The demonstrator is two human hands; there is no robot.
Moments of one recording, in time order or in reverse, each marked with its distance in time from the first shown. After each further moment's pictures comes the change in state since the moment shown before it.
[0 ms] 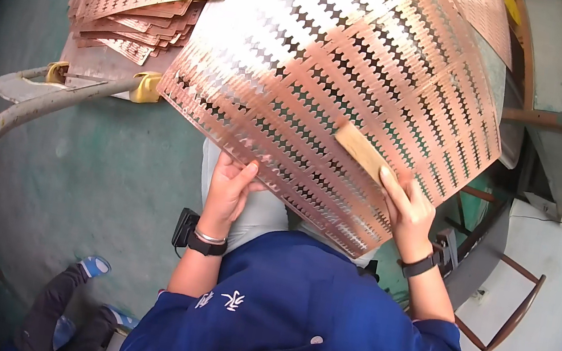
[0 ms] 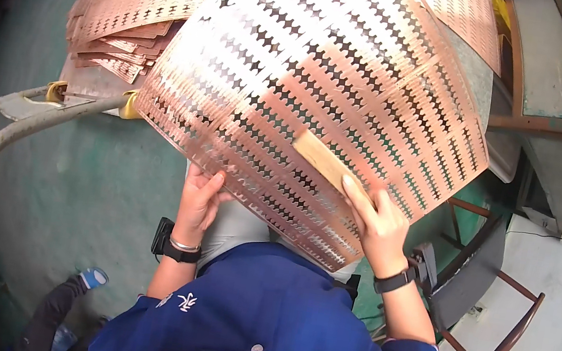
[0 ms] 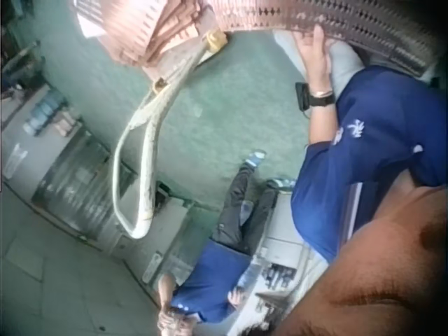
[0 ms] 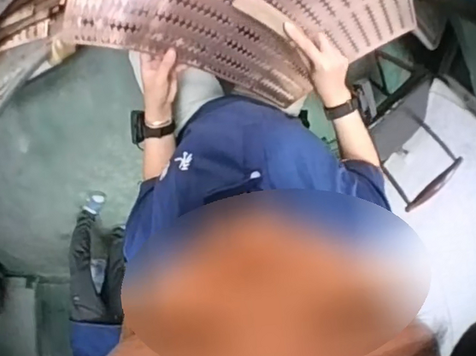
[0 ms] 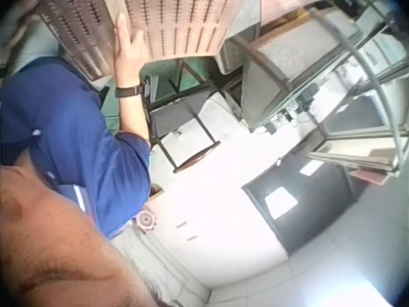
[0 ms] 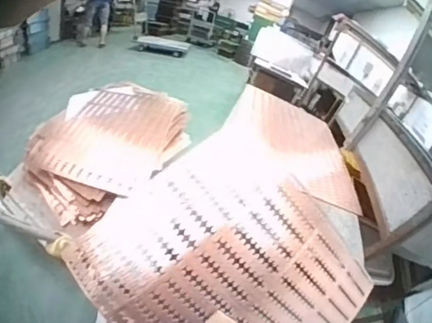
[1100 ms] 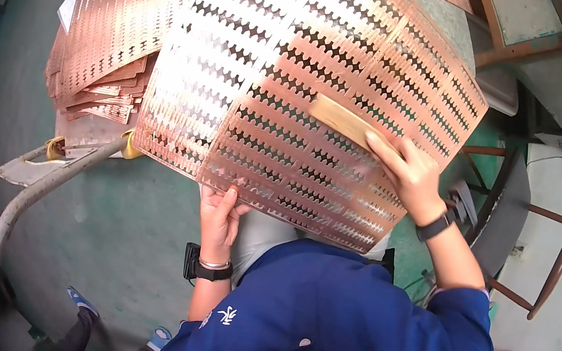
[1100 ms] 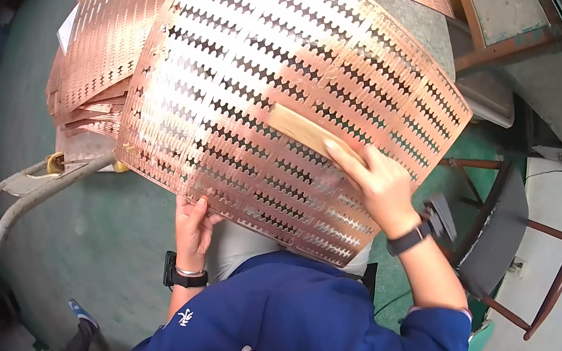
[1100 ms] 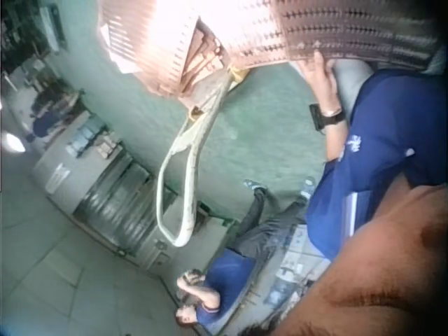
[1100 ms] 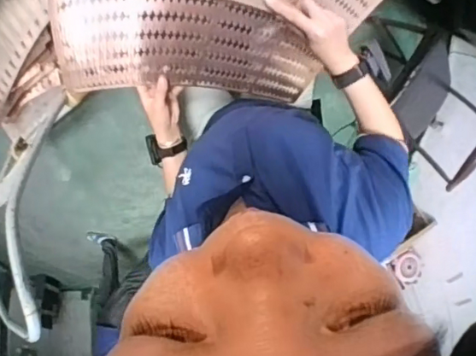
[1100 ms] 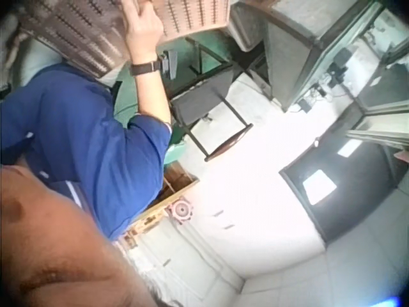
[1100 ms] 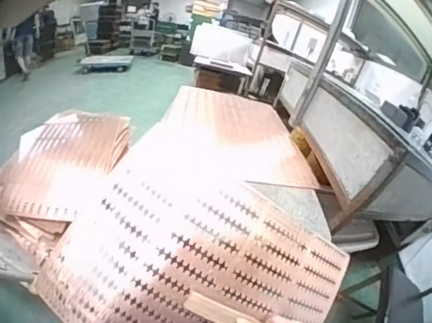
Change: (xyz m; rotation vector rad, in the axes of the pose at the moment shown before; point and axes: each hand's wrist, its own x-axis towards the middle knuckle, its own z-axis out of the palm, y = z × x) left_hand 0.001 -0.002 -0.011 0.002 -0.002 -0.012; right_hand 0.019 0.037 -0.003 -0.051 0.060 -0.018
